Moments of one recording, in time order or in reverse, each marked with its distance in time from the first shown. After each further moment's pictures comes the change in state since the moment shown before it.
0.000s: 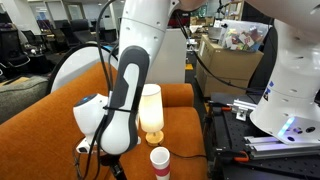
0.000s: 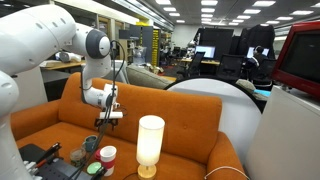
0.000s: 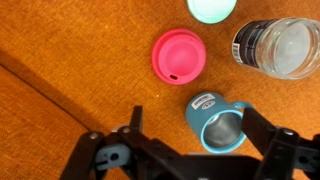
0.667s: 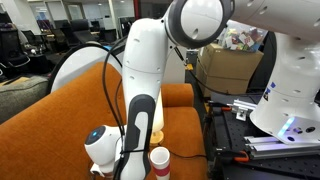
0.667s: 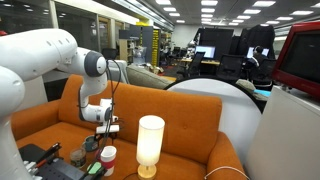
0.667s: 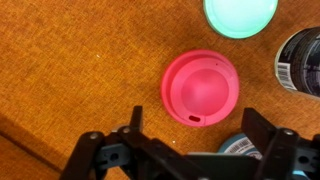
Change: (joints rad) arm 0.132 0.255 -0.108 0.198 -0.067 0.034 0.199
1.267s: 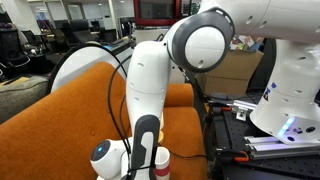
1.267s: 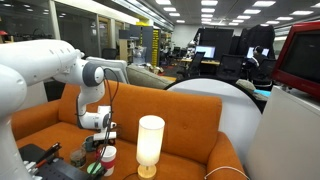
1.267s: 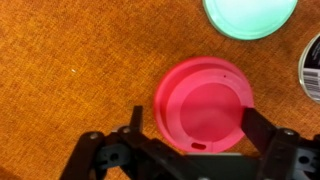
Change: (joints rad) arm 0.049 0.133 -0.024 0.119 0.000 0.002 0.076
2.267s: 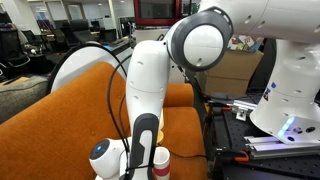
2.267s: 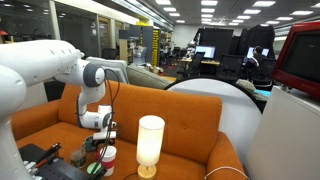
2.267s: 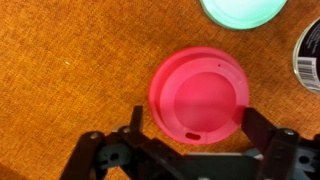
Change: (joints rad) arm -0.018 0.000 0.023 0.006 0.000 0.004 -0.001
